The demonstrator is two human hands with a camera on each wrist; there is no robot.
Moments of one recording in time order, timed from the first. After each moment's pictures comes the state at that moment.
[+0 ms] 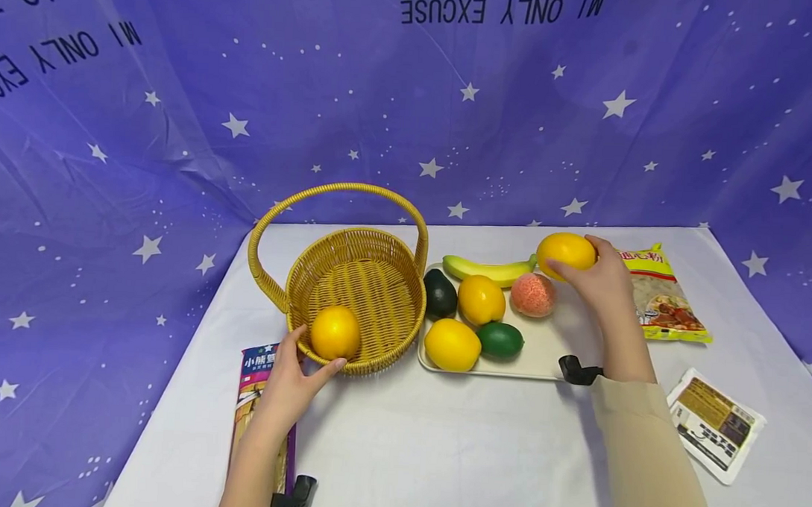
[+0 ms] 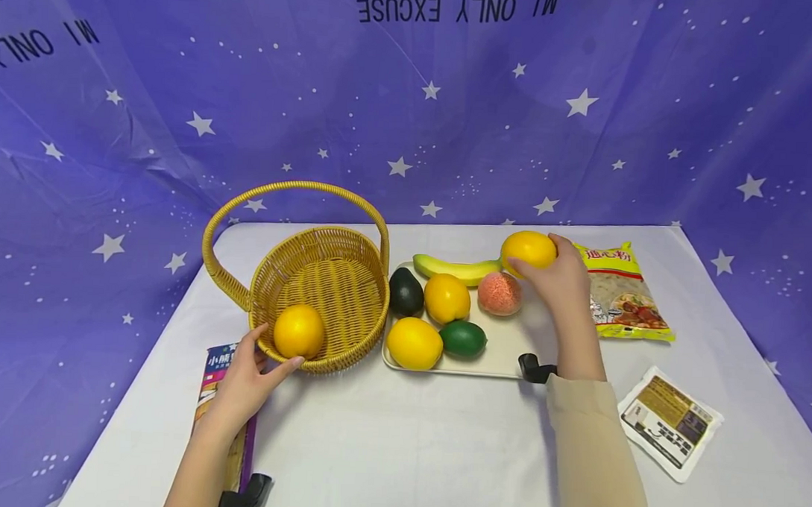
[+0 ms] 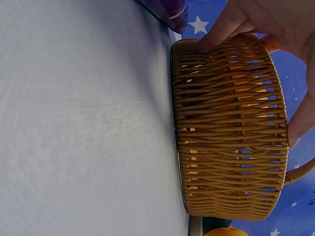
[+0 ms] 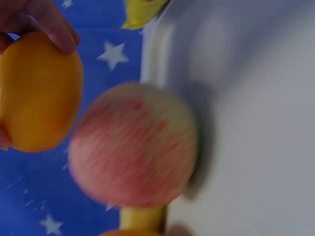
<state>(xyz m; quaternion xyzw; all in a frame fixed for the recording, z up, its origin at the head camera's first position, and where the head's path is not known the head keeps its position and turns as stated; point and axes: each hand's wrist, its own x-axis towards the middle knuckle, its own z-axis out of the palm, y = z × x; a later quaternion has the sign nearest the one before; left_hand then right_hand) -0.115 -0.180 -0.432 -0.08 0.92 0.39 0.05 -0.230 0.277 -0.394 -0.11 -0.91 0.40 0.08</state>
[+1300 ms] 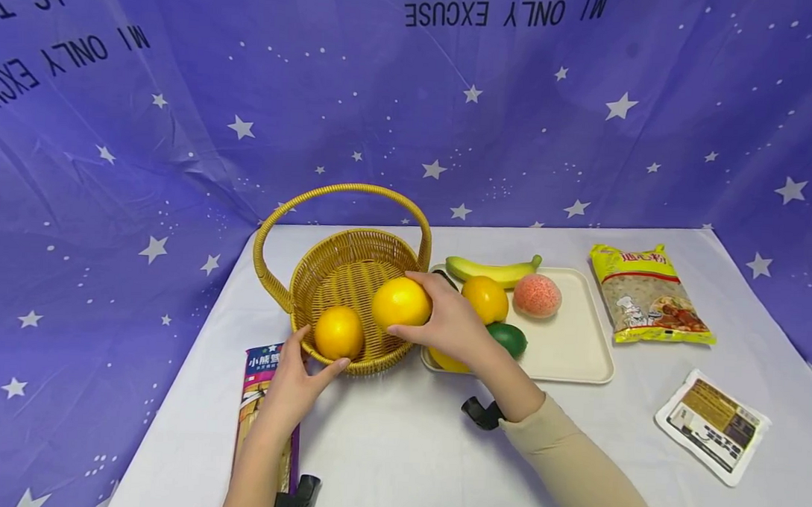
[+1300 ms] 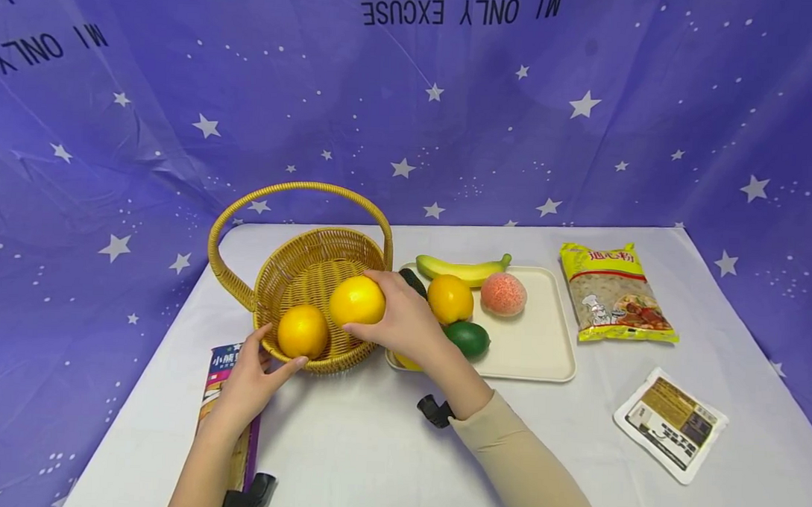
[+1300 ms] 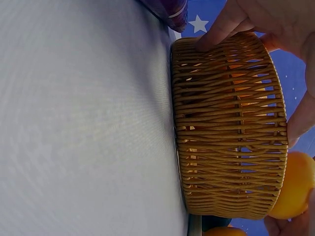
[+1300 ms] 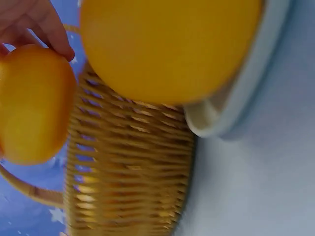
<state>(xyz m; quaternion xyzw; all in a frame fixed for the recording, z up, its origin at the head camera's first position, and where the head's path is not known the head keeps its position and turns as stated) -0.114 -0.179 -0.431 -0.07 0.91 0.39 0.05 -0.181 0.077 -0.385 0.18 -0.90 0.39 0.02</state>
